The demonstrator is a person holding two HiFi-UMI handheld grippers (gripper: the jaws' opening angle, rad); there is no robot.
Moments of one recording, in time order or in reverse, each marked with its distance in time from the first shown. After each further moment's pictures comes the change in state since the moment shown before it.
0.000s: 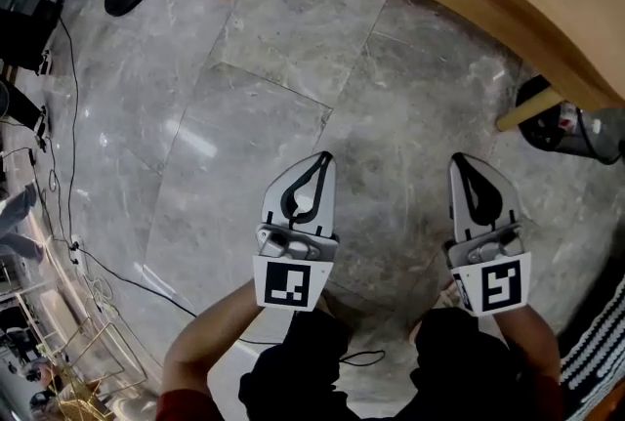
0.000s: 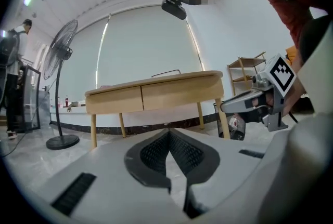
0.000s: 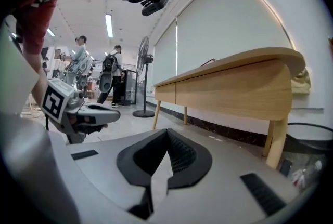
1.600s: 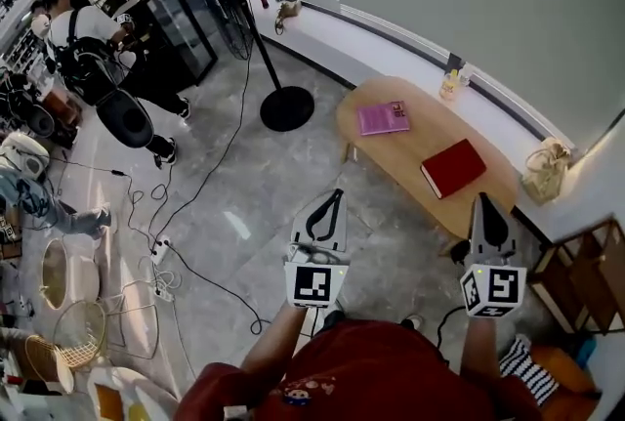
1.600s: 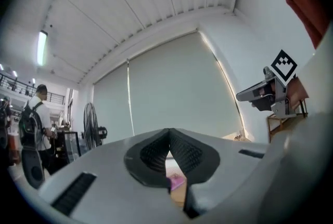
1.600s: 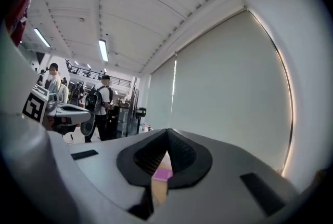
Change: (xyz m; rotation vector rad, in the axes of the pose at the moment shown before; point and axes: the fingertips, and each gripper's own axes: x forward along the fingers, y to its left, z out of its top) left arm -0.279 0.151 0.801 0.090 -0.226 0.358; right arm -0.190 0.020 0.833 -0.082 -0.183 -0.088
